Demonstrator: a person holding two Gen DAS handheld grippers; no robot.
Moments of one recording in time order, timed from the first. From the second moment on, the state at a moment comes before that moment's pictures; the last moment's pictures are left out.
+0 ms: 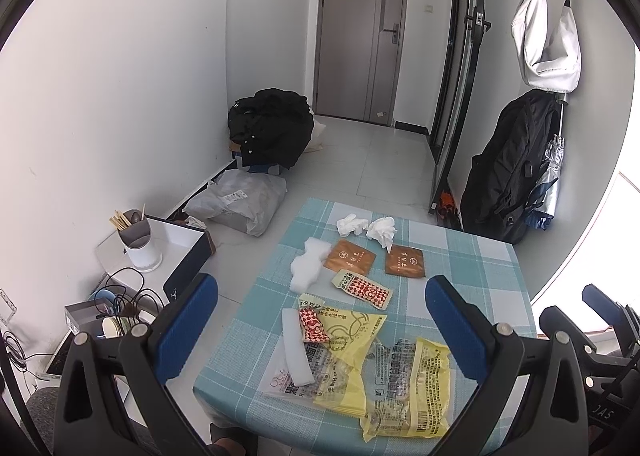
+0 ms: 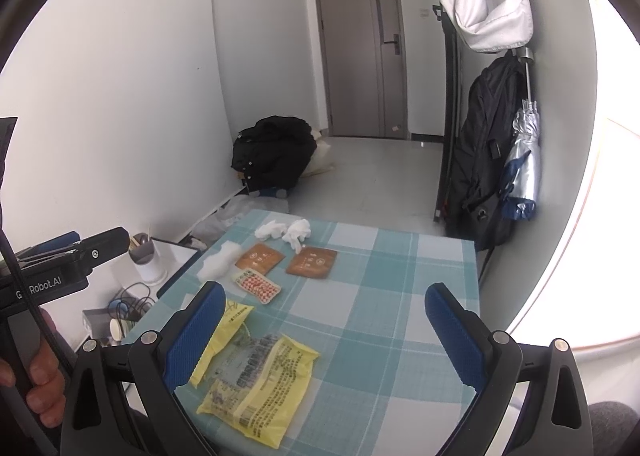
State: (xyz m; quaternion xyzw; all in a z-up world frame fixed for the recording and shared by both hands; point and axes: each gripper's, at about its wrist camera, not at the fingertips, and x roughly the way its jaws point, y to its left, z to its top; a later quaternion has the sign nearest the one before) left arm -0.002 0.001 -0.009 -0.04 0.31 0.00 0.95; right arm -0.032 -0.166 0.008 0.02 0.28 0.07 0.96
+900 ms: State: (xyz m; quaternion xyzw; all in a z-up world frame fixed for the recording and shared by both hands) left arm -0.001 -0.002 -0.012 -0.04 0.32 0.00 0.95; right arm -0.031 -0.170 0.008 0.04 0.28 0.07 0.96
